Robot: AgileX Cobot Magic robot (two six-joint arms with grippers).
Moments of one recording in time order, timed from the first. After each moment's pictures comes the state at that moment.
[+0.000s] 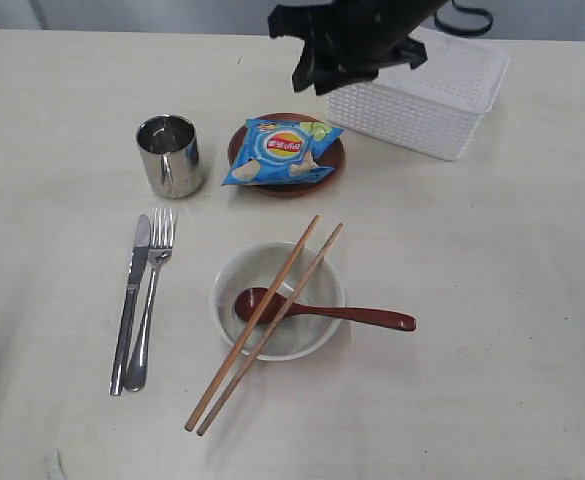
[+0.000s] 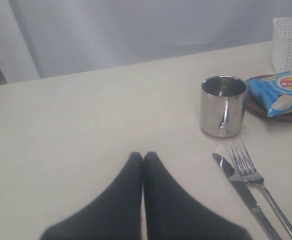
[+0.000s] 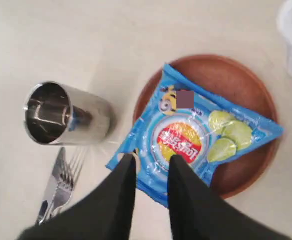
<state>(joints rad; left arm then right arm) -0.17 0.00 0.00 0.05 0.33 0.04 0.41 1.94 -1.55 0.50 0.81 -0.16</state>
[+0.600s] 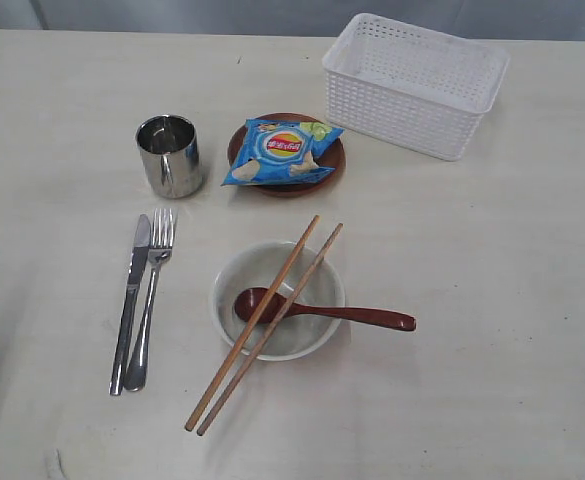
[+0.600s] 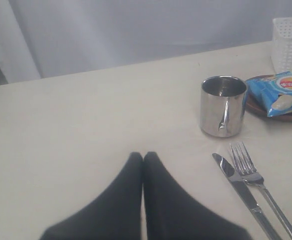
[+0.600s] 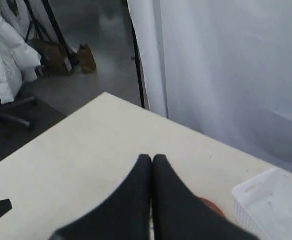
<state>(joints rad) -0.17 0.00 0.00 0.05 0.33 0.04 0.41 1.01 -1.55 0.37 0.96 -0.19</state>
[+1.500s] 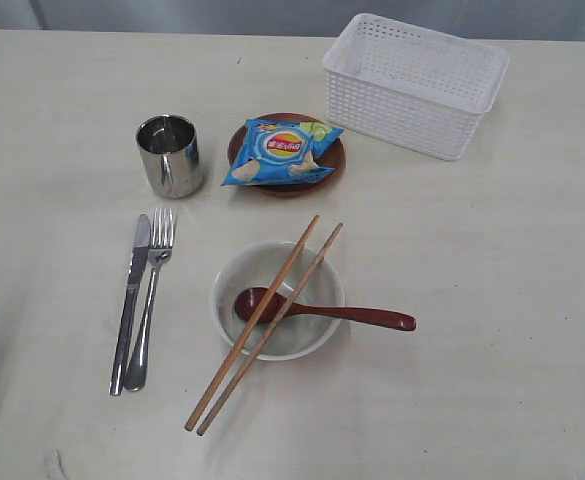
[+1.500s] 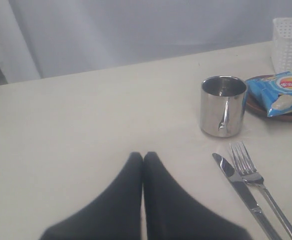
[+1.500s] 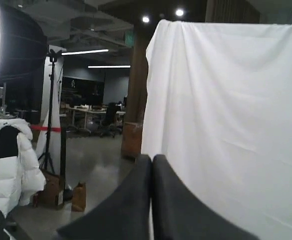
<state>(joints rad) -0.17 0.00 0.00 0.05 0.33 0.04 0.42 0.36 -1.56 0.37 0.97 -0.19</state>
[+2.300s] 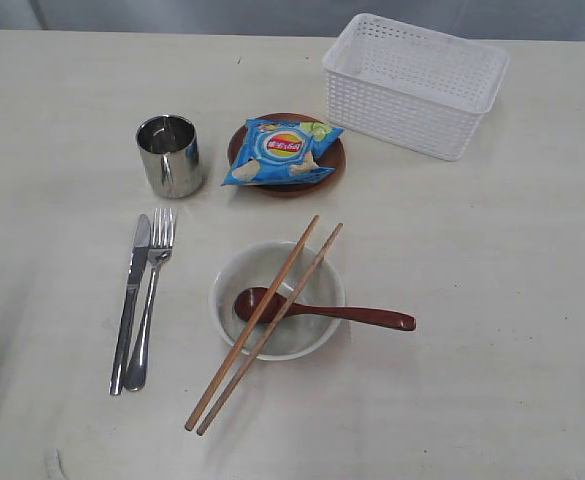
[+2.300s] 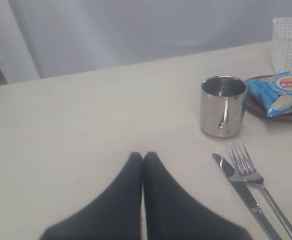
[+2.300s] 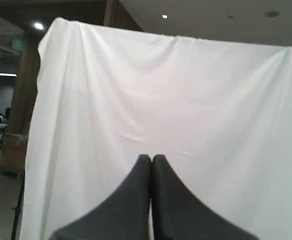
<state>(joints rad) -0.17 0.00 0.00 0.05 0.33 0.04 0.20 0.00 -0.96 0.17 0.65 -0.18</state>
